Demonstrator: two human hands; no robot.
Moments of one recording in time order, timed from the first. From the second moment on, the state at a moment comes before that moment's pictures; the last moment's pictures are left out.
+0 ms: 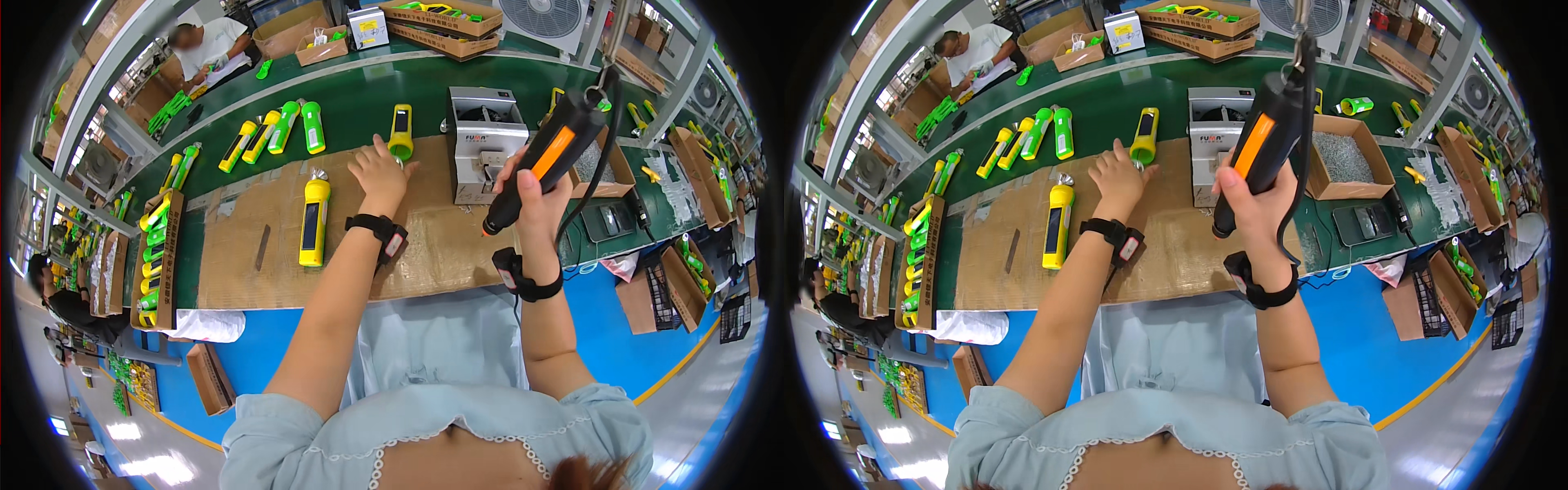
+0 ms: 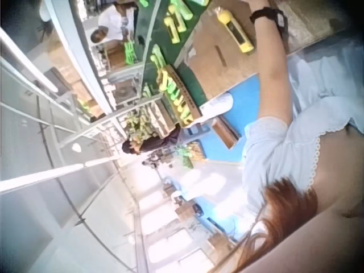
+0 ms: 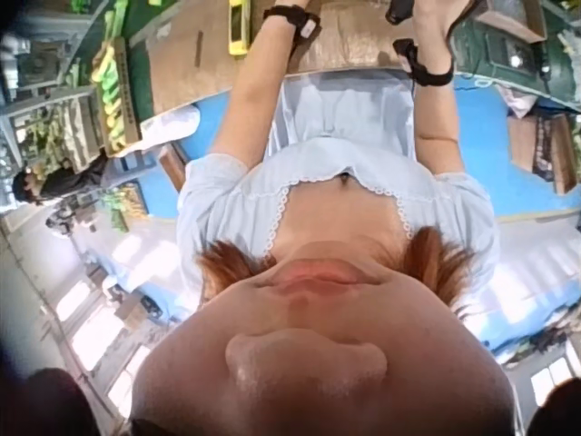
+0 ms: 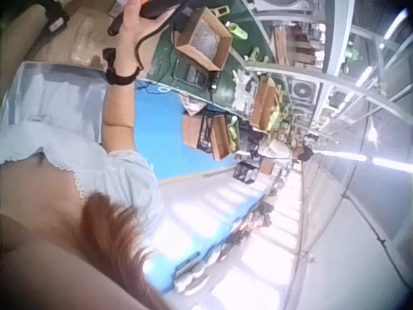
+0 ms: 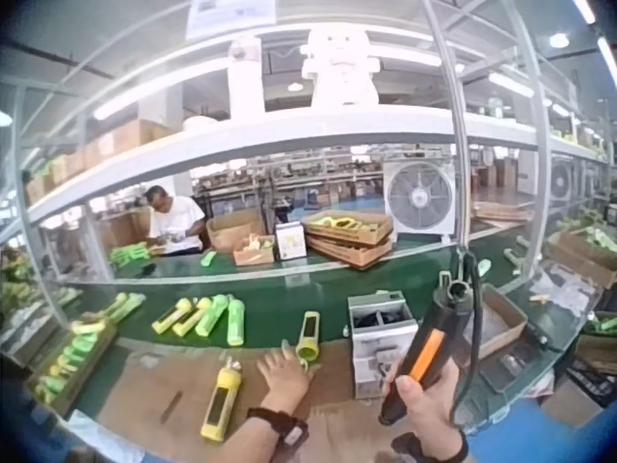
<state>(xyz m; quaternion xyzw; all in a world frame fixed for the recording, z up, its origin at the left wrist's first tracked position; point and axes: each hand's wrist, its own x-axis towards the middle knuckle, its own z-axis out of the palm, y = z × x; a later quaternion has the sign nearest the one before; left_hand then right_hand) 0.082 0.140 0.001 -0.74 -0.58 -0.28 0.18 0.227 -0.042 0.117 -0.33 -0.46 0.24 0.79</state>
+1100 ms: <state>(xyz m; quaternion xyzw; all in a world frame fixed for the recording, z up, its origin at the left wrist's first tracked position) 0.043 -0.026 -0.002 -0.89 -0.37 -0.27 0.00 0.242 -0.041 0.109 -0.36 -0.53 0.23 0.74</state>
